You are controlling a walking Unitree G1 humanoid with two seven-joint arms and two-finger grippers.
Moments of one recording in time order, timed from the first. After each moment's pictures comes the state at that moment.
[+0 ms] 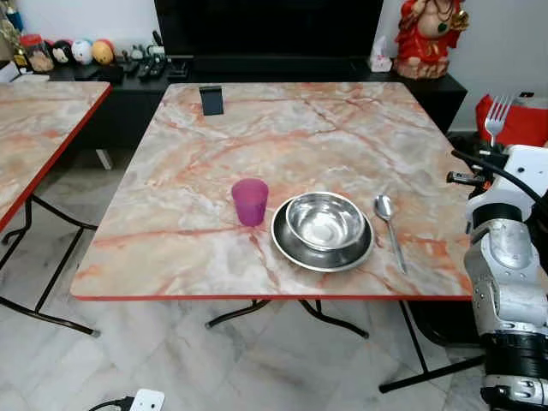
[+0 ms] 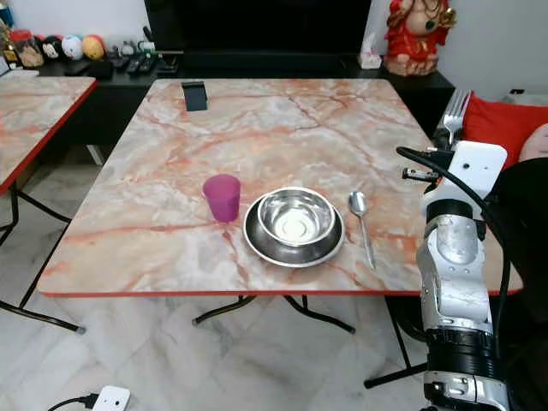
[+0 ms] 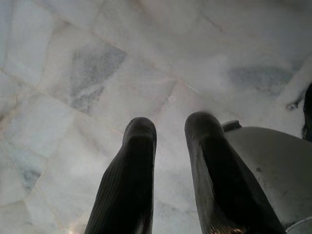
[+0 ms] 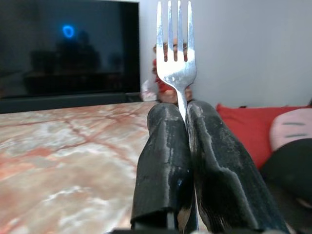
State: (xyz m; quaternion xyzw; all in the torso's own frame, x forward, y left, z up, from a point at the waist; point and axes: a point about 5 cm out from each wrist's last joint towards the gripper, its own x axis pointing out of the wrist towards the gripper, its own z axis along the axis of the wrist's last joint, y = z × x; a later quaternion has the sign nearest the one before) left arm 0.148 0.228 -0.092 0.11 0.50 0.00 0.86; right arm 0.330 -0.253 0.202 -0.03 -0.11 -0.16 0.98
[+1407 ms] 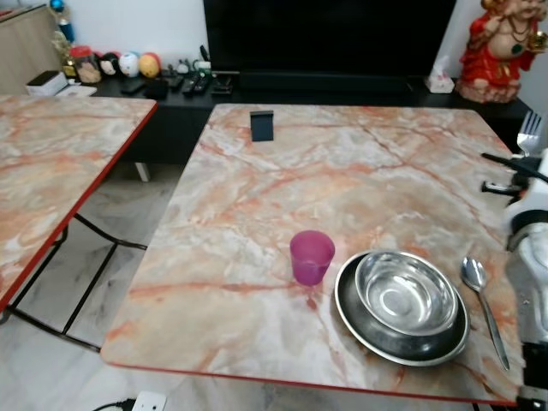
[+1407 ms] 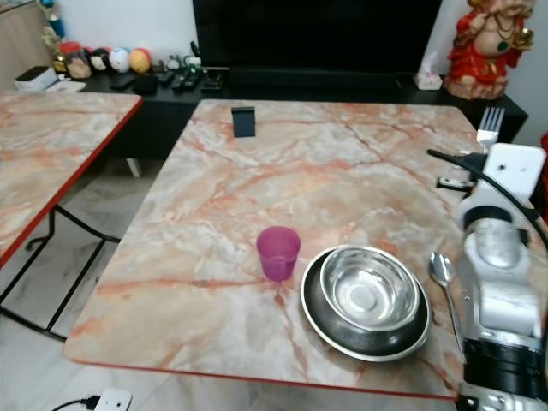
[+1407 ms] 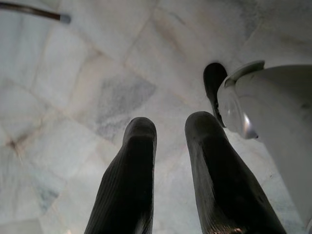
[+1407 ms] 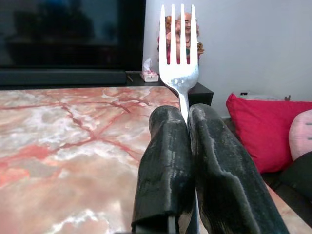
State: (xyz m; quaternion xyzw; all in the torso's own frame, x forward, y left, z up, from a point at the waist) left arm 0.147 0.225 -0.092 0.11 0.50 -0.01 0.86; right arm 0.306 -0.296 0.213 -0.08 -0.03 -0.21 0.97
